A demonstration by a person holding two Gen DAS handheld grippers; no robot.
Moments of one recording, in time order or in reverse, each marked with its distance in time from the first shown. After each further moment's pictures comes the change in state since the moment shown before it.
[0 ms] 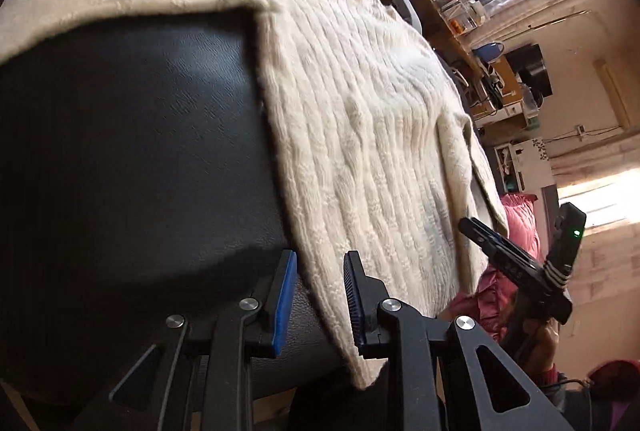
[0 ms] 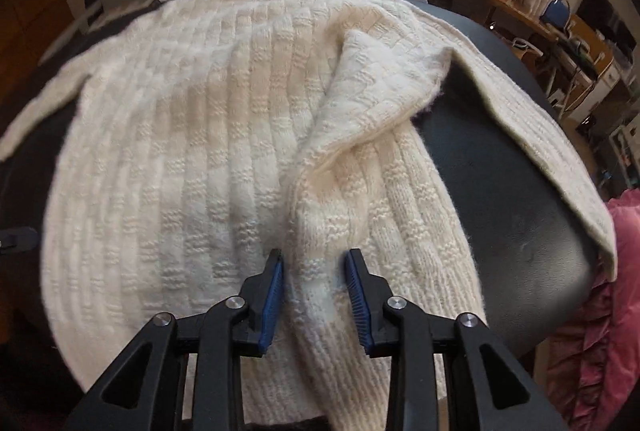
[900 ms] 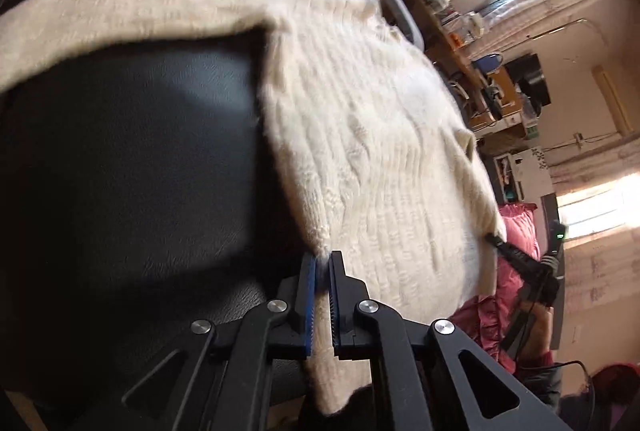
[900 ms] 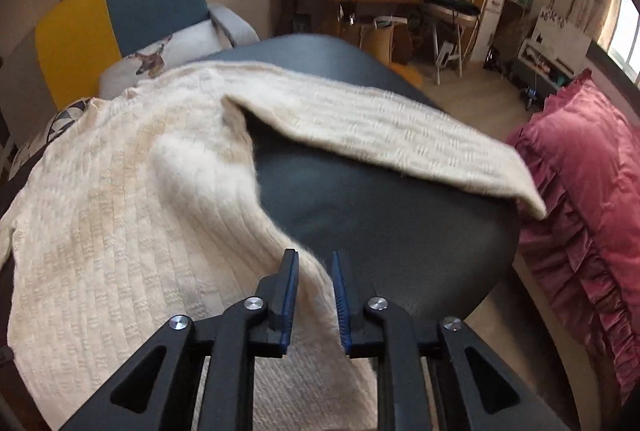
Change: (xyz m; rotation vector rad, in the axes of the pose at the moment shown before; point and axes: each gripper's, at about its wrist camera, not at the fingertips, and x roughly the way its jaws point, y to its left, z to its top) left arm -0.011 0.024 0.035 -0.004 -0.030 0.013; right arm -0.050 -0.140 -0.013 0.417 -0.173 -0.142
